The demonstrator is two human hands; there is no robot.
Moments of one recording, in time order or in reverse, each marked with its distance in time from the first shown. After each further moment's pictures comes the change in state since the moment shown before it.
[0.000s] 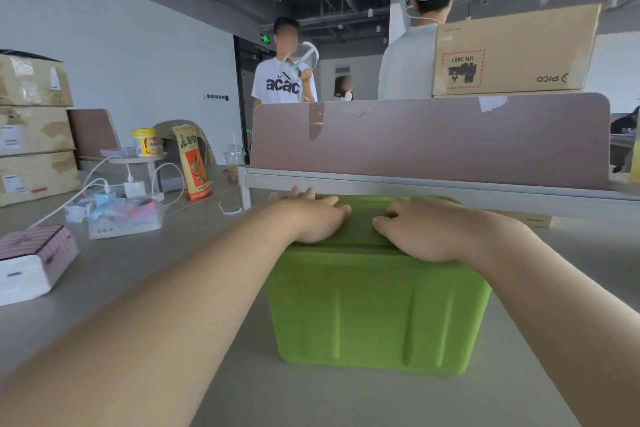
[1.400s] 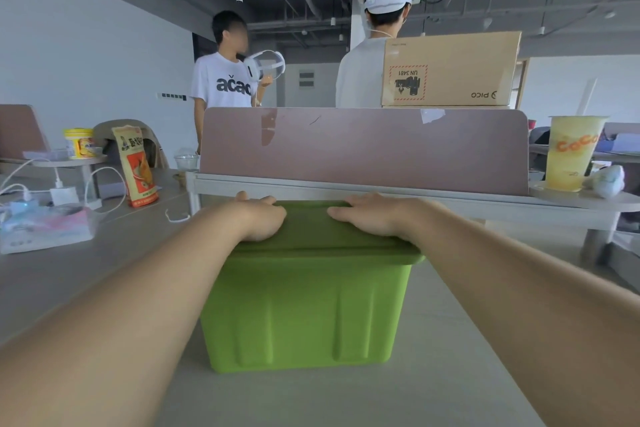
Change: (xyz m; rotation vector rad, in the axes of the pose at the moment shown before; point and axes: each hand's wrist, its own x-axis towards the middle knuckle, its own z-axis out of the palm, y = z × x) left_hand 0.040 -0.001 0.002 -0.115 -0.006 -0.169; right_hand 0.057 0.053 -0.004 0.271 -0.096 0.121
